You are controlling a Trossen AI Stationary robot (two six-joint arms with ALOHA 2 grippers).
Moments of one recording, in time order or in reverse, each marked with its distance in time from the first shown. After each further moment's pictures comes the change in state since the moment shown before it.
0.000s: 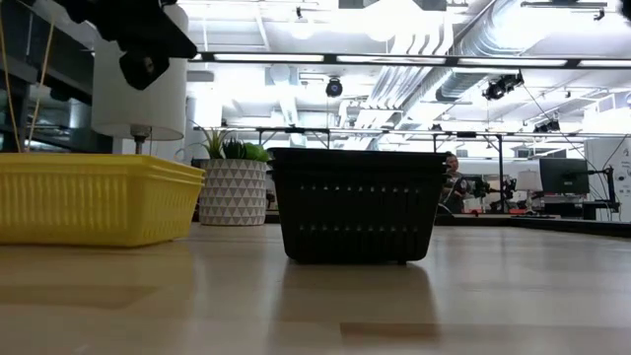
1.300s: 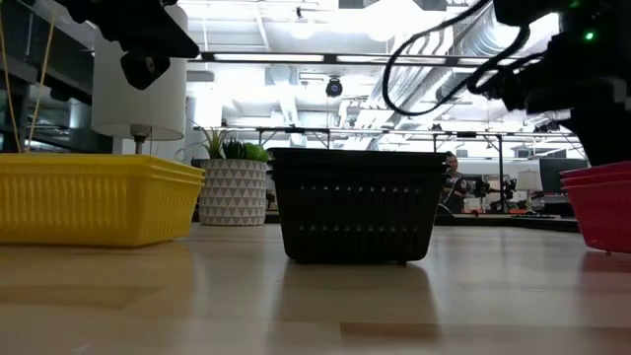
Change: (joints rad) left arm 0.001 0.001 0.000 0.011 -0.018 0.002; right arm -0.317 0.175 0.000 -0.357 0.310 -0.368
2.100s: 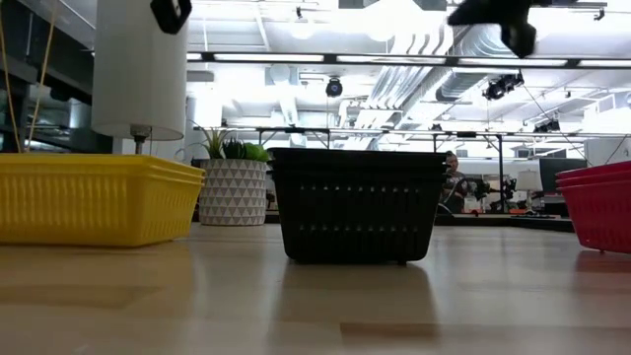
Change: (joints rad) left arm 0.055 -0.008 0.141 0.127 0.073 0.135; right arm -0.094 -0.732 -0.246 0.846 0.443 -0.701
